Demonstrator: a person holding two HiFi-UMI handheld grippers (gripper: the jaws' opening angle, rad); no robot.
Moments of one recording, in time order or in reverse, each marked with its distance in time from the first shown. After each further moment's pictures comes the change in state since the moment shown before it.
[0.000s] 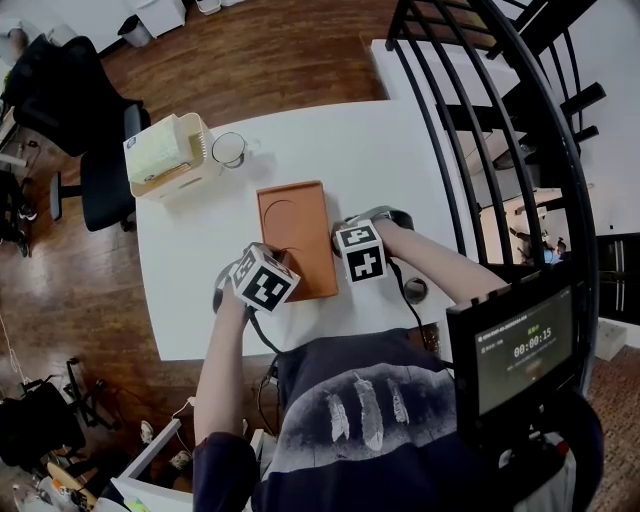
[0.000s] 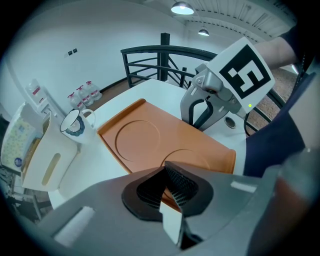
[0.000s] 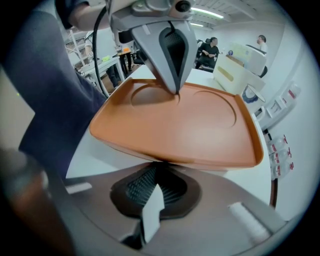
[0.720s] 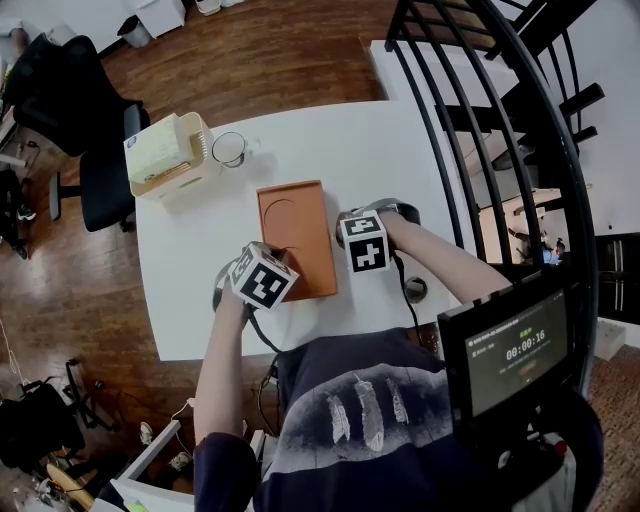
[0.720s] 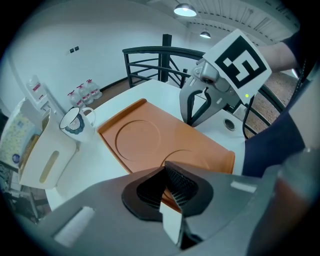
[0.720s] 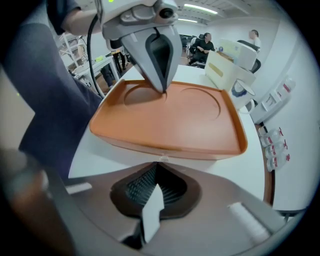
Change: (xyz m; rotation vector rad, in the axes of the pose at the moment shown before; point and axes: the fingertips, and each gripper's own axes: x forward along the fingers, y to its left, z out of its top) left arm 0.001 0.006 0.001 -0.025 -0.006 -0.032; right arm -0.015 -0.020 -0.010 0.062 0.037 -0.013
